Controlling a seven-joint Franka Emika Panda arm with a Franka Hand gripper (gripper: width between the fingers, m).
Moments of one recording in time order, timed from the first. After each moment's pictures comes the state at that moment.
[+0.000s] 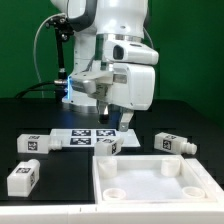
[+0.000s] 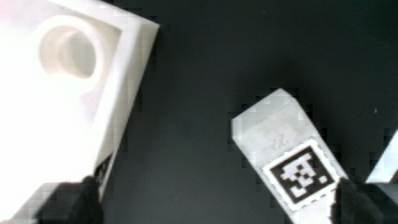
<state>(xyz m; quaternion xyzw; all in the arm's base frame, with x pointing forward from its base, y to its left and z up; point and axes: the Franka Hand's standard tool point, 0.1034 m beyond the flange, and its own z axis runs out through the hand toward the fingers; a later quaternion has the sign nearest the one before) 0.451 0.017 0.067 0.57 0.82 0.01 0.08</state>
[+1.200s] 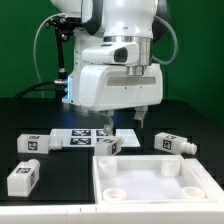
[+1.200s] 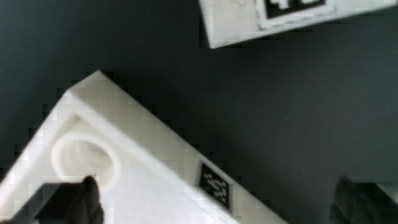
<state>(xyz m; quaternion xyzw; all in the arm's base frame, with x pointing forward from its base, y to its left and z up) 0.473 0.036 0.066 0.94 0.32 0.06 0.03</state>
